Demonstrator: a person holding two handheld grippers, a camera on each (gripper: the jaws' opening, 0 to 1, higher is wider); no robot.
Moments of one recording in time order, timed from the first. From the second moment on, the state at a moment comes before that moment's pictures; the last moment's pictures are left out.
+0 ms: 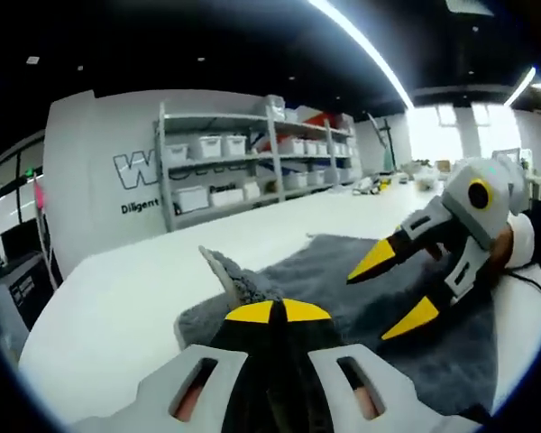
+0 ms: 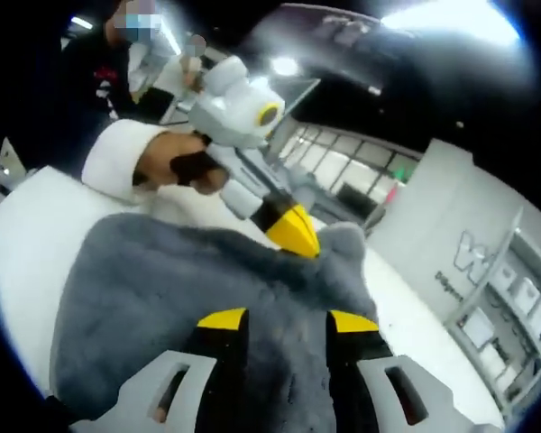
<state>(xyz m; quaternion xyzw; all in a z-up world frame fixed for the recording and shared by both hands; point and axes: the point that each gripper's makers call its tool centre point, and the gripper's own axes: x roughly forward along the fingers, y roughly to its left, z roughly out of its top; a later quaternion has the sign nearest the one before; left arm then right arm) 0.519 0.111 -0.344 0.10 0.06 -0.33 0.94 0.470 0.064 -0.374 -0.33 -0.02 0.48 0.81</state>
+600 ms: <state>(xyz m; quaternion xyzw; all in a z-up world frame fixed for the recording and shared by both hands) 0.503 0.086 -0.341 0.12 0.04 -0.37 0.92 0.500 0.060 -0.365 -0.40 -0.07 0.42 0.81</state>
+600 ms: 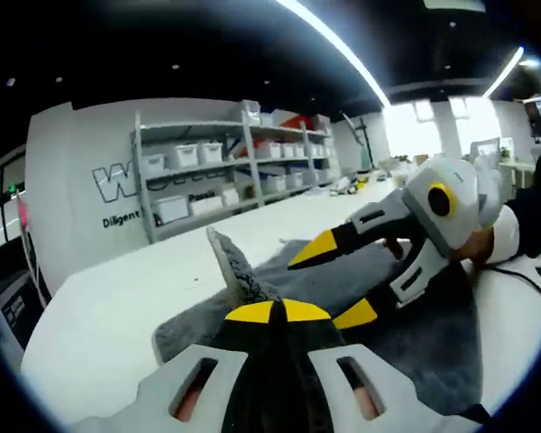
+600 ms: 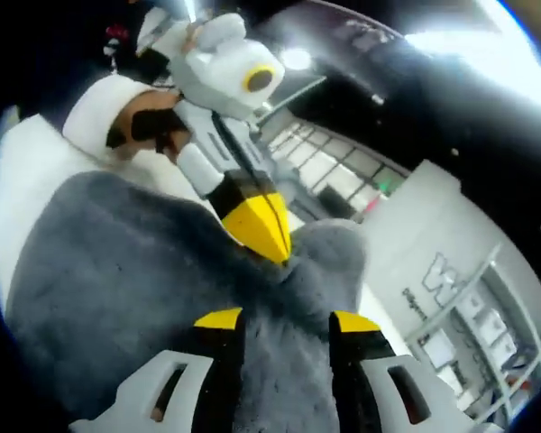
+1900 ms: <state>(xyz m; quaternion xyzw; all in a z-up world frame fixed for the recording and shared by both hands) 0.479 0.061 -0.342 0.13 0.01 -0.43 0.89 0.514 0.072 -0.361 -0.40 -0.07 0.41 0.81</state>
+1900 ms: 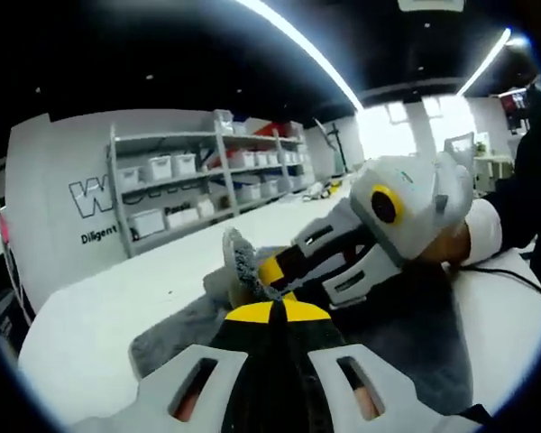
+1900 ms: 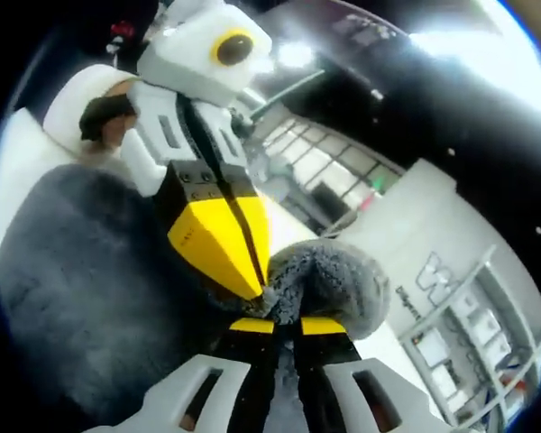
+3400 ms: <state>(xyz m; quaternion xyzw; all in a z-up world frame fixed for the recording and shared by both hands) 0.497 0.080 -0.324 0.10 -0.04 -0.41 0.90 0.518 0.034 -0.341 -0.32 -0.07 0.37 0.87</state>
